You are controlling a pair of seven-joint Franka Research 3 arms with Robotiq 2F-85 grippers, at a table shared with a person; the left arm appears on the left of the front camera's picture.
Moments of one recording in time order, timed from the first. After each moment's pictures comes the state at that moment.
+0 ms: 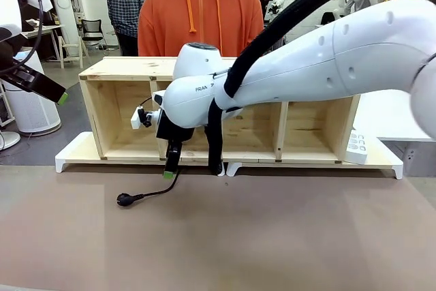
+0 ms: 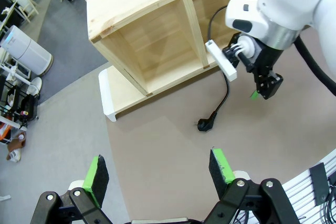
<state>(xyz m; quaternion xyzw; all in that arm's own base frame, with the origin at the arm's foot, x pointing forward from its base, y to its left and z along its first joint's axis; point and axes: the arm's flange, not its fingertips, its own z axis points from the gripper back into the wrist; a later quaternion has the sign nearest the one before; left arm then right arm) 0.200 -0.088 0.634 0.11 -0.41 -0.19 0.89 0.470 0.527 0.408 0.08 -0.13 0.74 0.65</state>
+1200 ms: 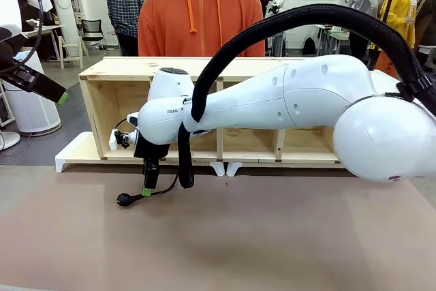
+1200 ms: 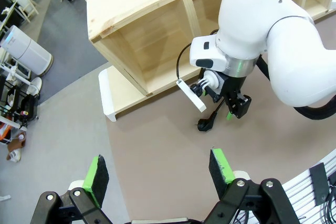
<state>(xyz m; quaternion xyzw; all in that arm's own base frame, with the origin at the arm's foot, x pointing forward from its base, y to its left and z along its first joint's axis) 0.200 -0.088 0.634 0.11 -0.41 -0.19 0.89 0.483 0.597 0.345 0.11 -0.11 0.79 0.59</state>
